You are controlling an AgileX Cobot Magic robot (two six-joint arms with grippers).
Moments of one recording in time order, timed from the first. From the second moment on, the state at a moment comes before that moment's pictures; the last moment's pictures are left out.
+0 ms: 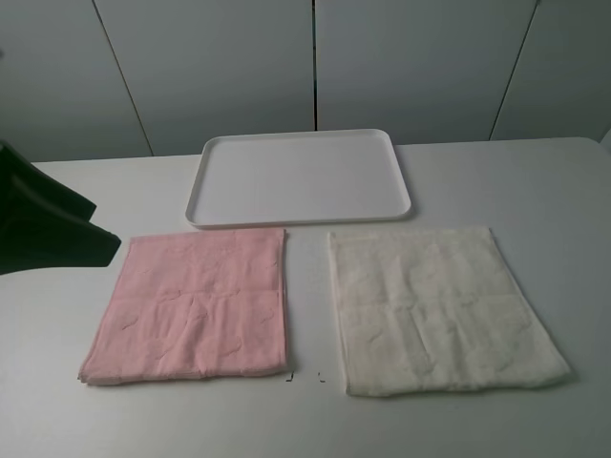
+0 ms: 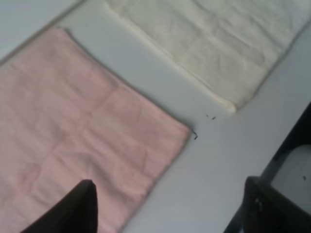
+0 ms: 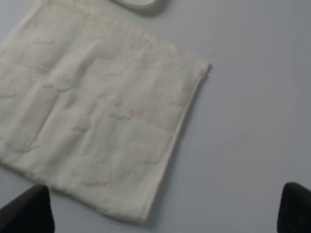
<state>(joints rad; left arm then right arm) -0.39 1.01 -0.77 -0.58 0.91 0.71 0.02 0.46 -0.57 0.14 1.06 -0.56</state>
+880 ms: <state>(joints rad) -1.09 1.87 -1.28 -0.10 0.83 0.44 0.02 0.55 -0.57 0.11 1.06 -0.83</state>
